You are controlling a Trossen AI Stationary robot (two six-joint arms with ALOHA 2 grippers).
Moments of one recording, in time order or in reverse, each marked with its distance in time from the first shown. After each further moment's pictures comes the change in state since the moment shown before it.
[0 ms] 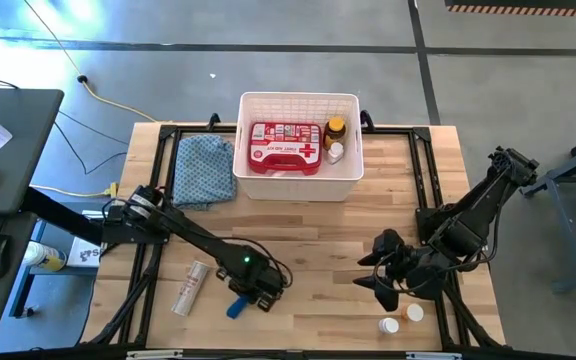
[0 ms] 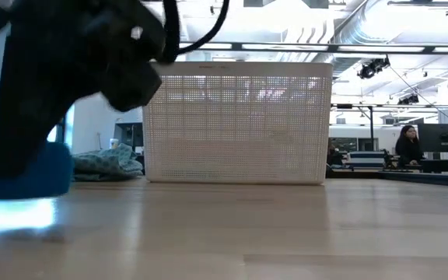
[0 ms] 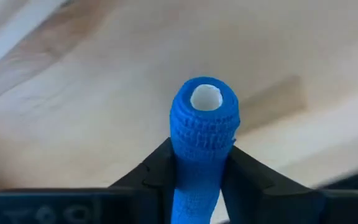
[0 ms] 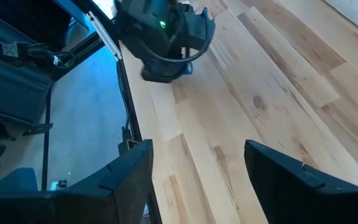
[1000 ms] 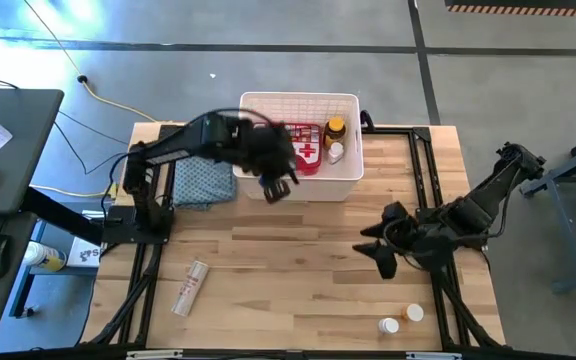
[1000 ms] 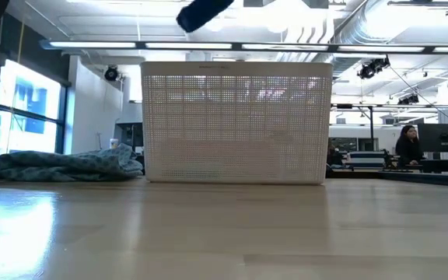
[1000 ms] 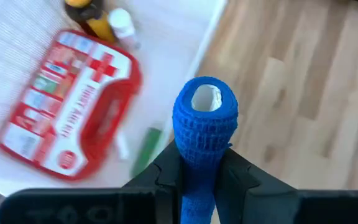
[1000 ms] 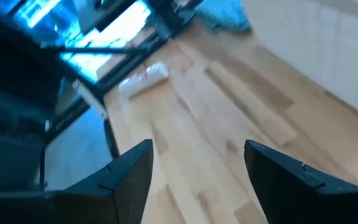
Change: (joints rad) left arm 0.502 -0.108 0.917 -0.592 -0.479 1.166; right arm -0.098 -0.116 0.000 -0.053 0.125 0.034
